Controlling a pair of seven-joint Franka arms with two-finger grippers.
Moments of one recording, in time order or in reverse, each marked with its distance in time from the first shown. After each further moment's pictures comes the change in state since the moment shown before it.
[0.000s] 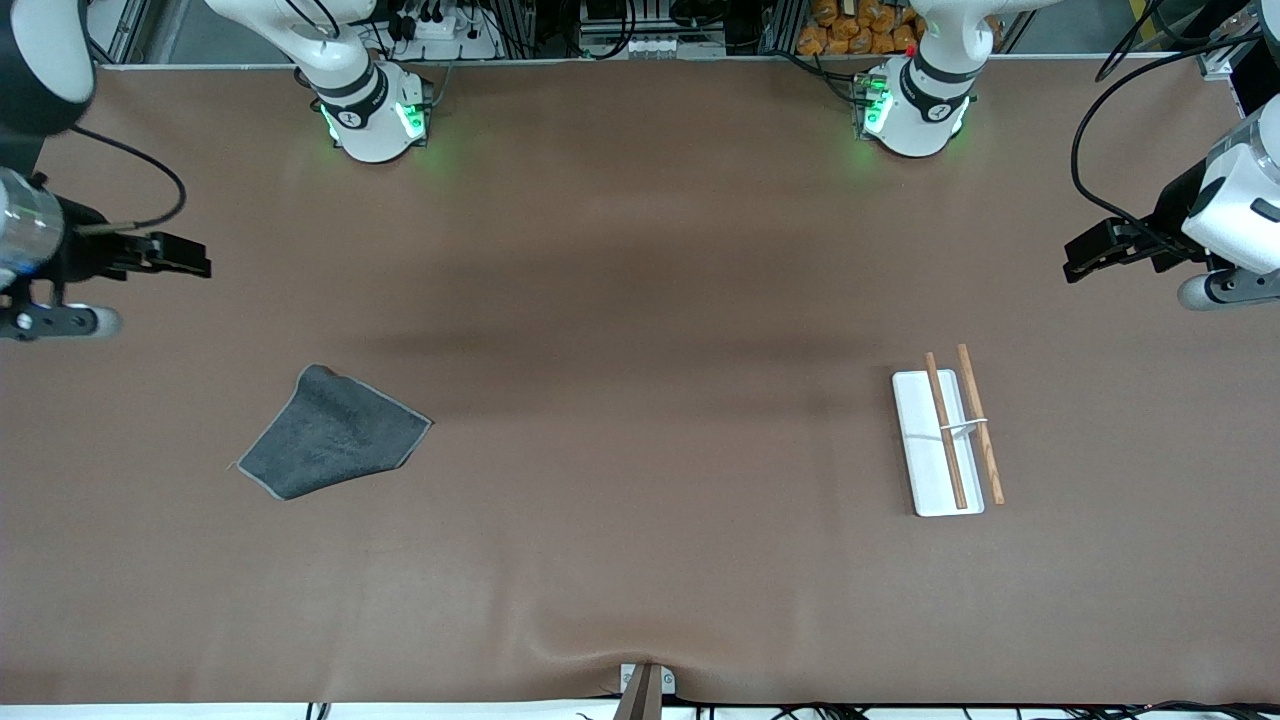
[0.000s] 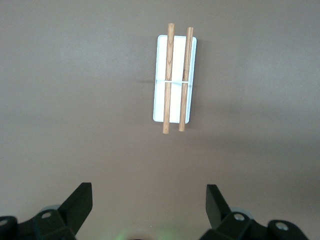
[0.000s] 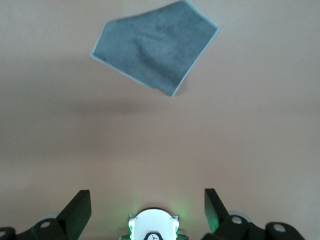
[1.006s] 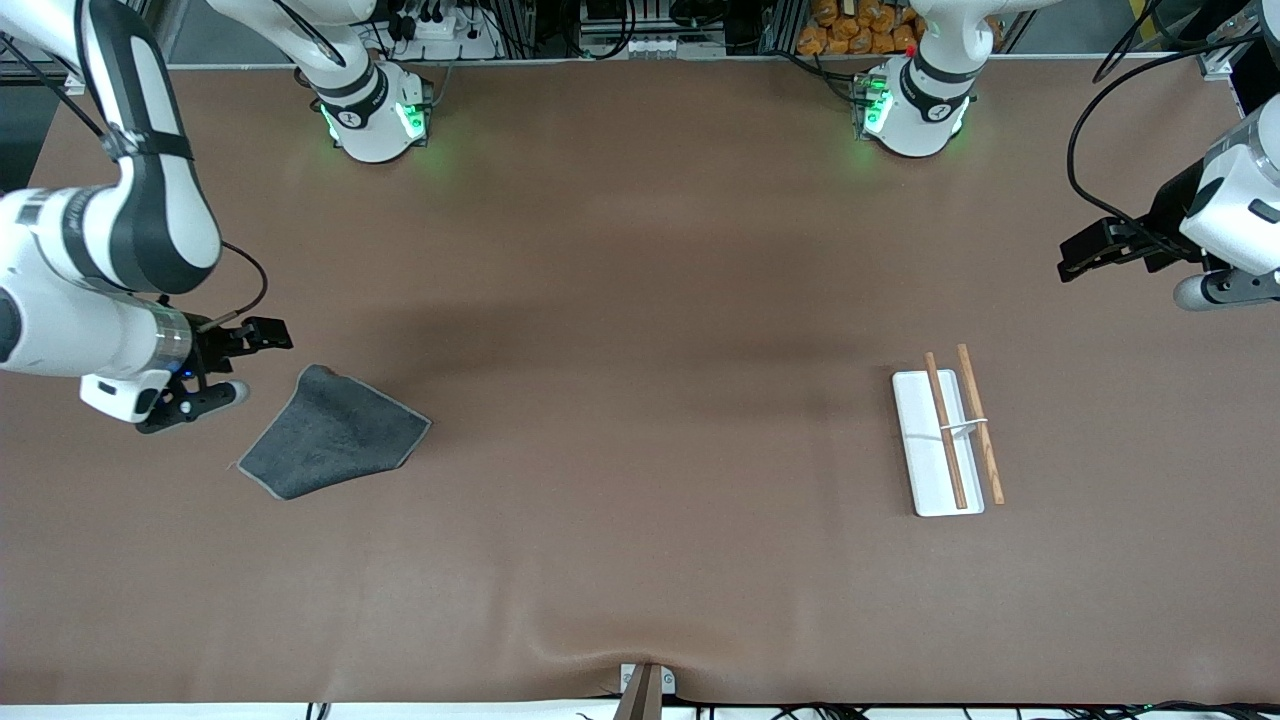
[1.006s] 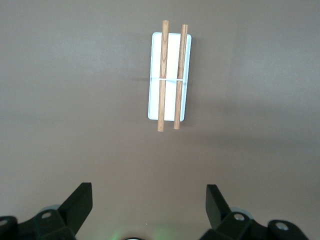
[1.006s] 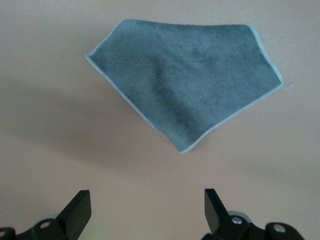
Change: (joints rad) left arm 0.001 0.002 0.000 0.000 -0.023 -0.005 0.000; right arm -0.041 0.113 -0.002 -0.347 0.035 0.501 -0.396
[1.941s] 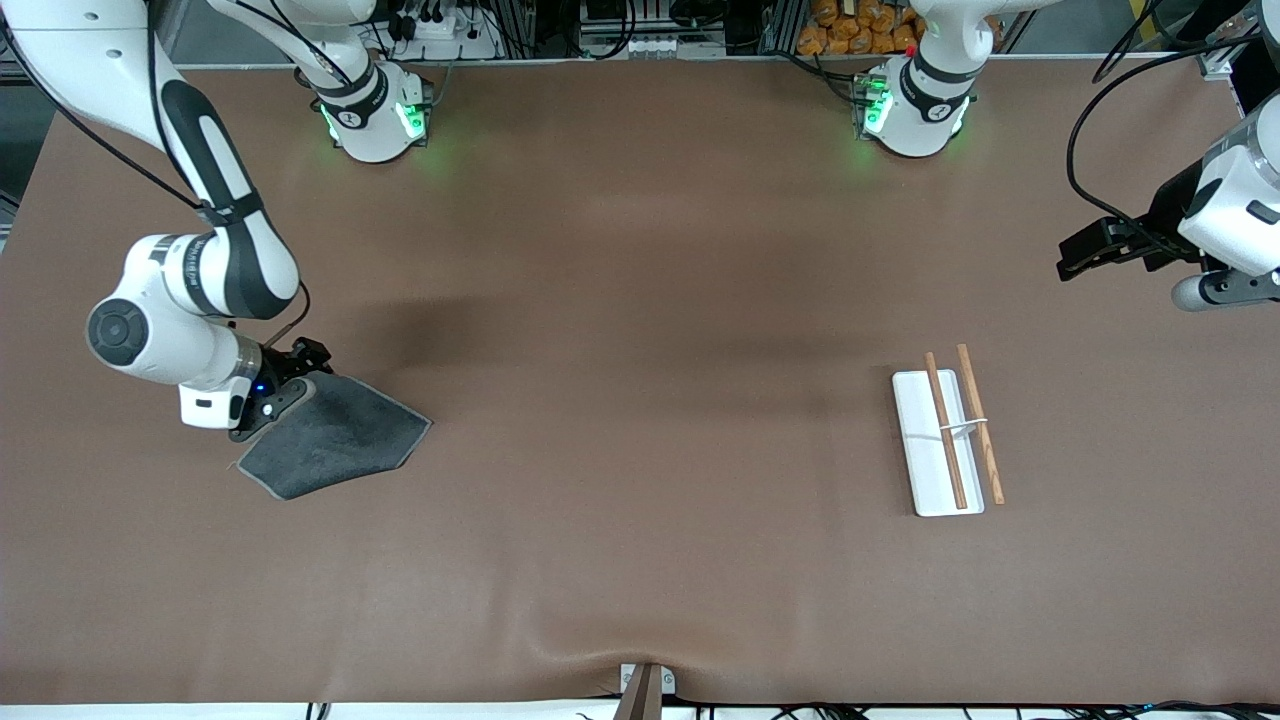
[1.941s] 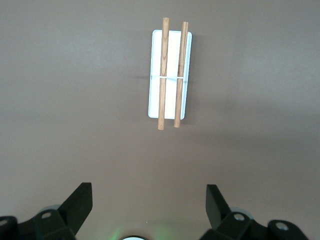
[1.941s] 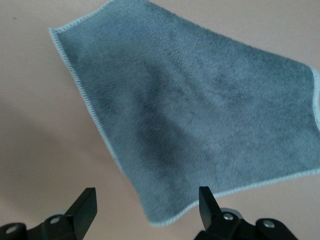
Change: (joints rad) left arm 0.000 0.001 0.000 0.000 0.000 -0.007 0.000; right arm -0.010 0.101 0.000 -0.263 -0.008 0.522 -0.320
